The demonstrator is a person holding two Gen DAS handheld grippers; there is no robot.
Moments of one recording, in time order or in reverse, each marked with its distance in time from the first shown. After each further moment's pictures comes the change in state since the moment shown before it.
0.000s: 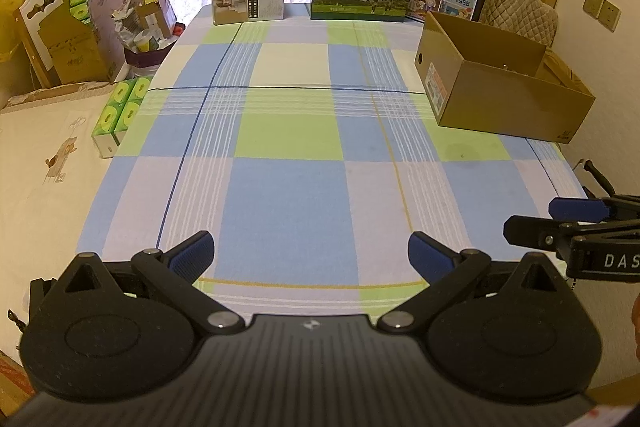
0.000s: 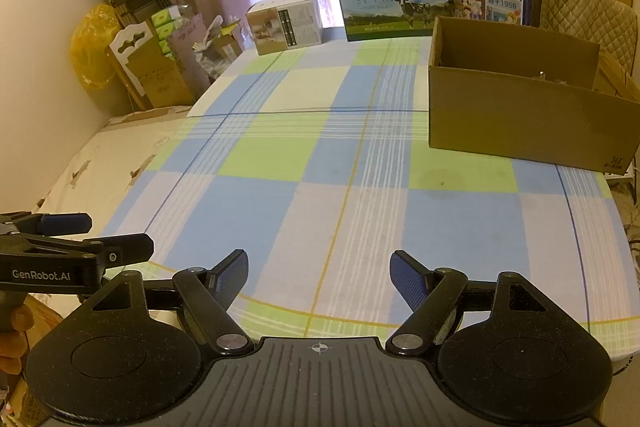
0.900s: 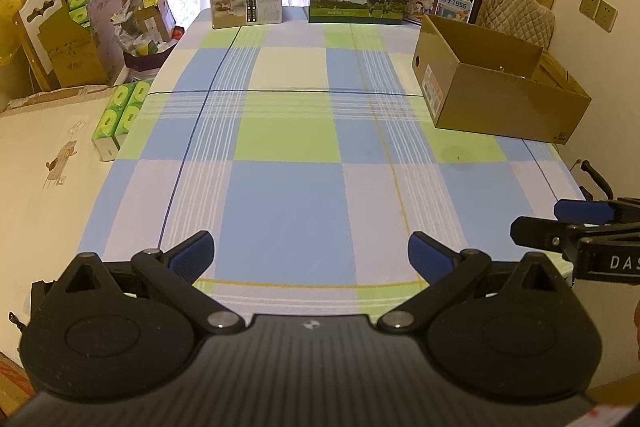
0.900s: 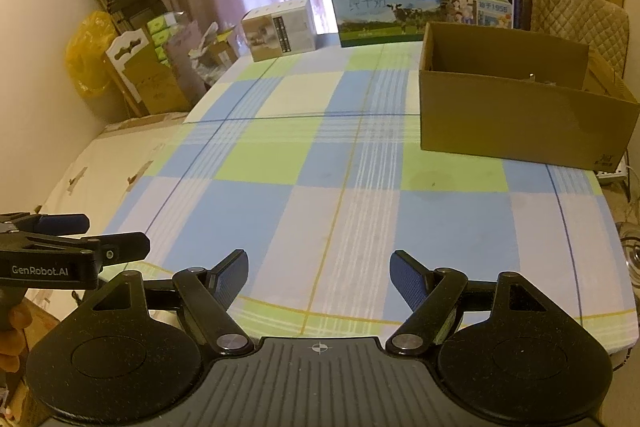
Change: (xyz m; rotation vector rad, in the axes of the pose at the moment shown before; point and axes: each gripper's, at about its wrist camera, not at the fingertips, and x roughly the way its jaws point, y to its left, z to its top) left arm -0.007 -0.001 0.002 0.008 -0.004 -0.008; right arm -0.009 -0.005 -0.001 0.010 -0.016 -0.010
